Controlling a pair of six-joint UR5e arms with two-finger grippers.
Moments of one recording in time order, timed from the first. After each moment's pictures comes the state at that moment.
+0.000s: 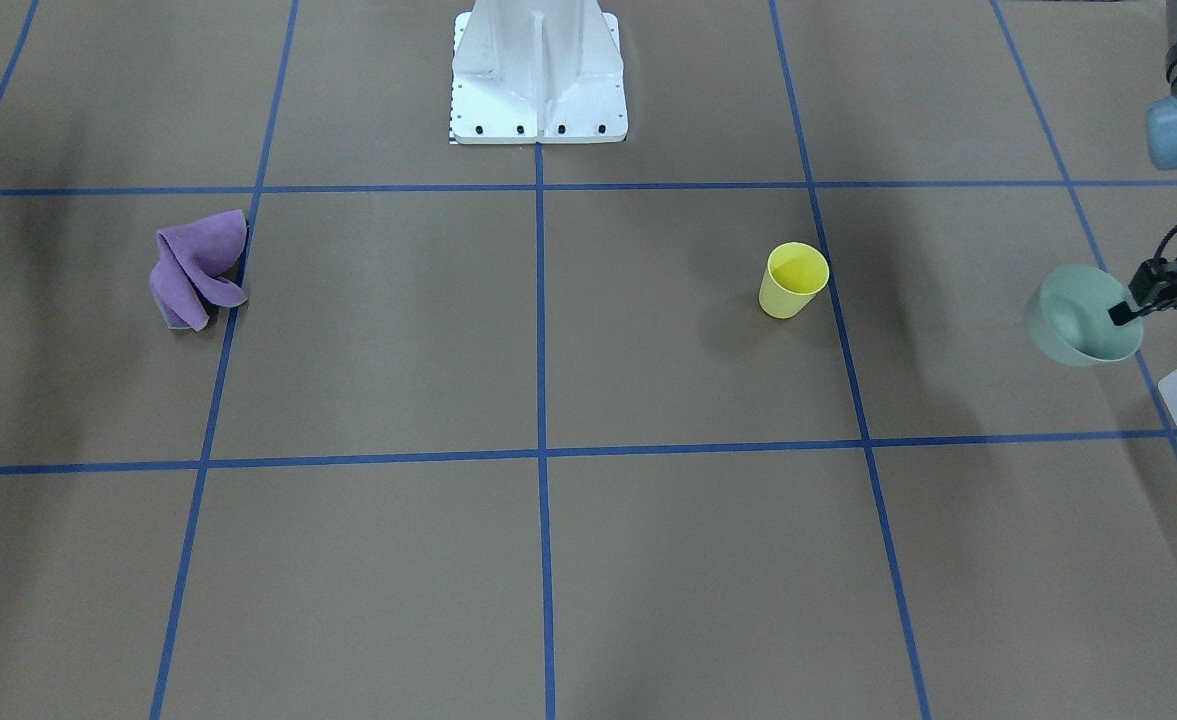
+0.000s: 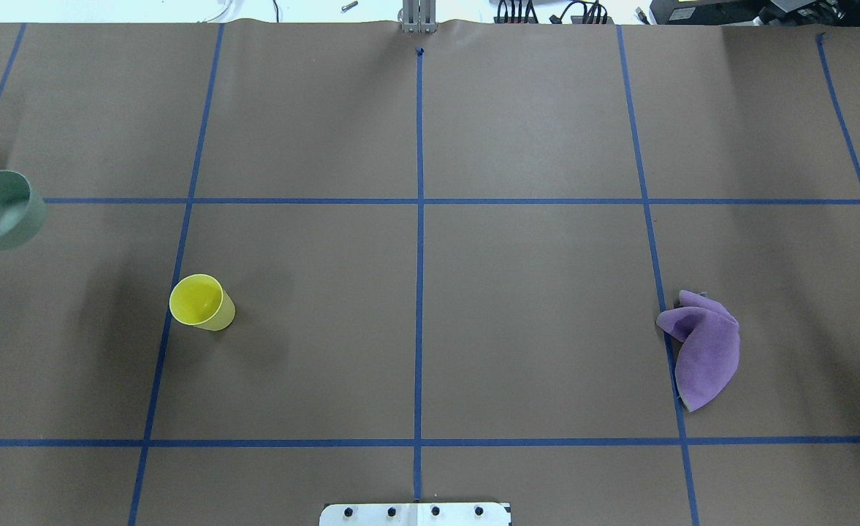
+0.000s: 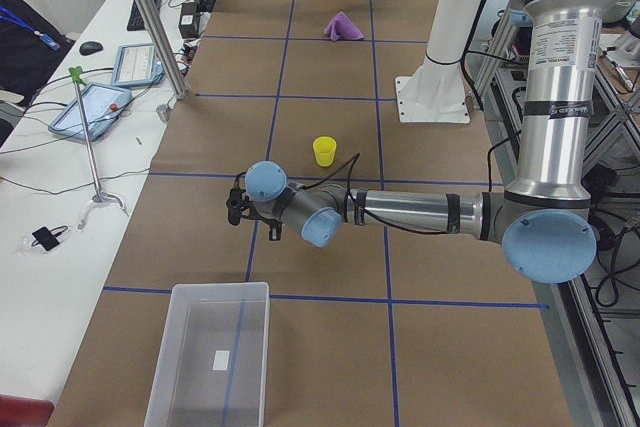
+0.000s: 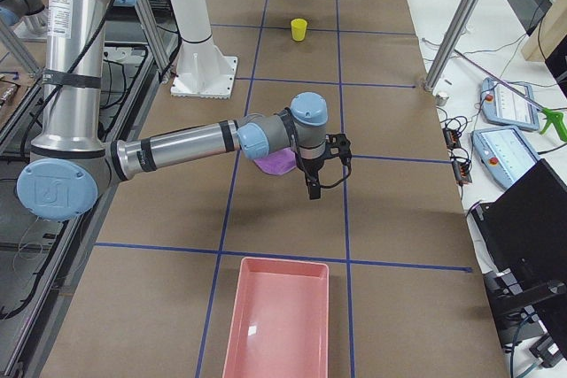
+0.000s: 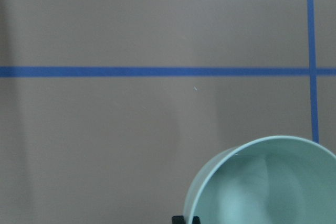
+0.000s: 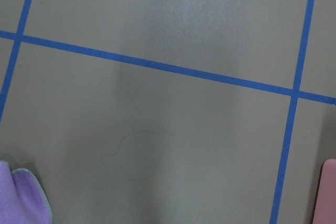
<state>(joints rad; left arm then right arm) -1.36 -1.59 -1.55 -2.03 -2.53 -0.54 1.29 -1.70 1.93 -1.45 2.26 0.26</state>
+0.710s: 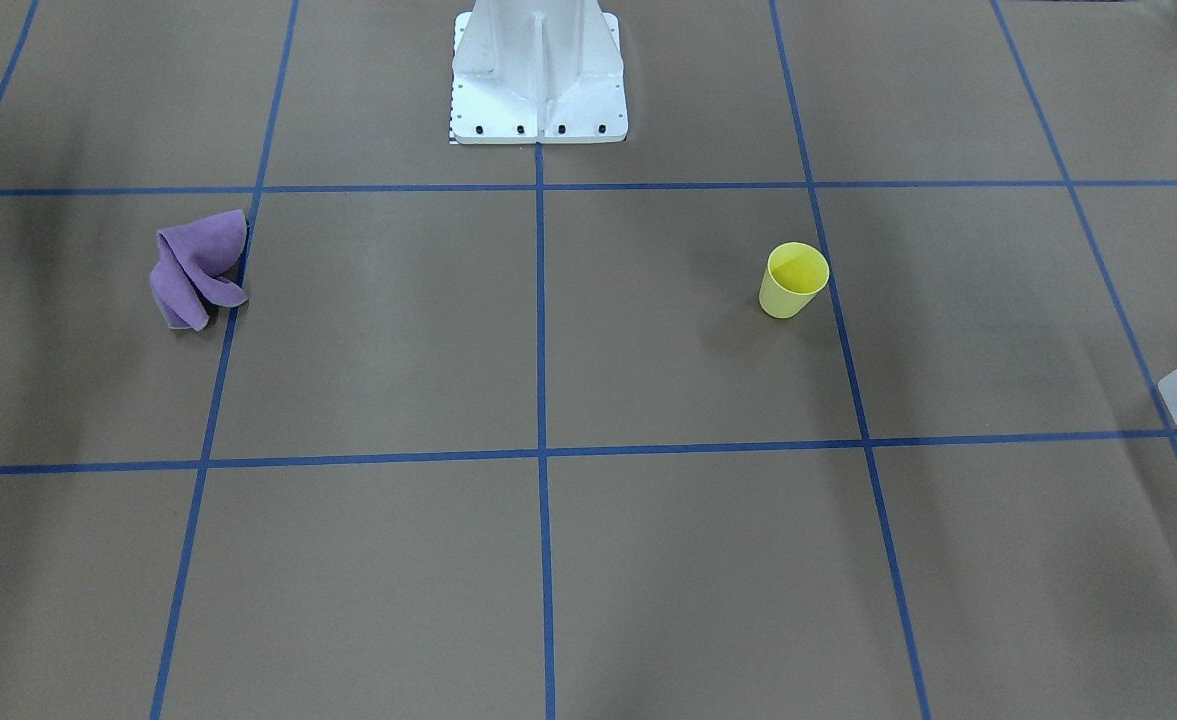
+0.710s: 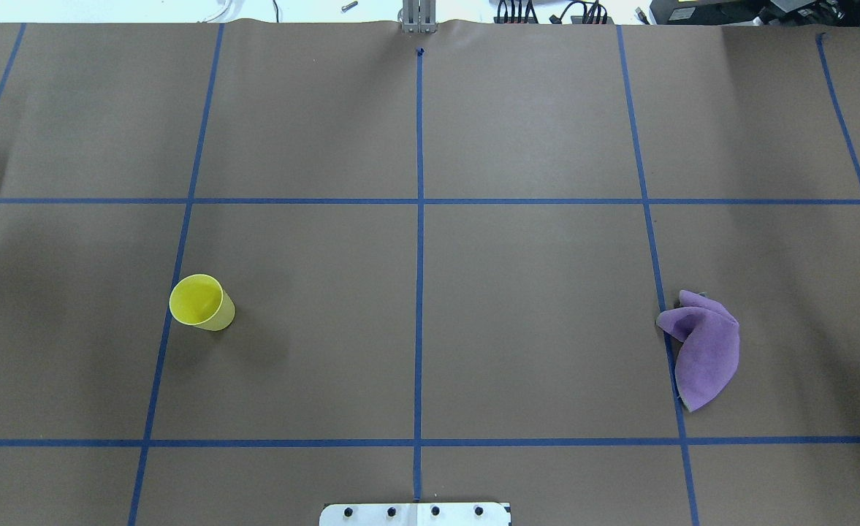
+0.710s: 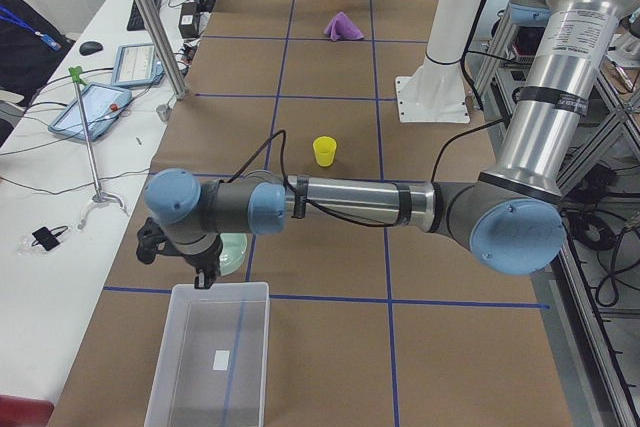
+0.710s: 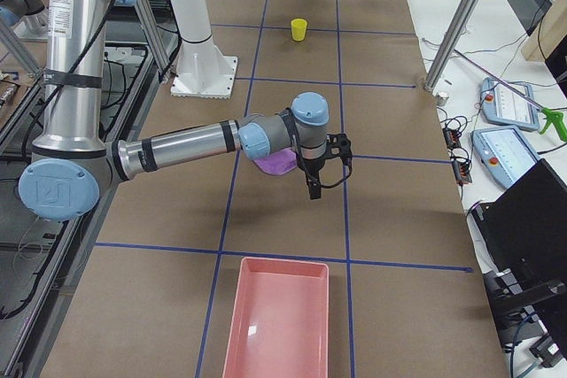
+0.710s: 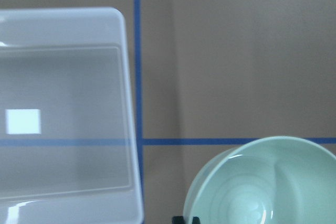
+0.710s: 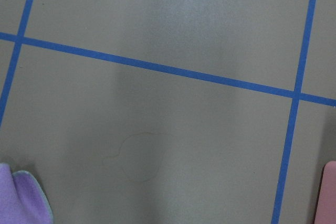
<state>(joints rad) -1.72 -1.94 -1.12 -1.59 -2.36 0.09 1.29 -1.69 1.93 -1.45 2.26 0.26</state>
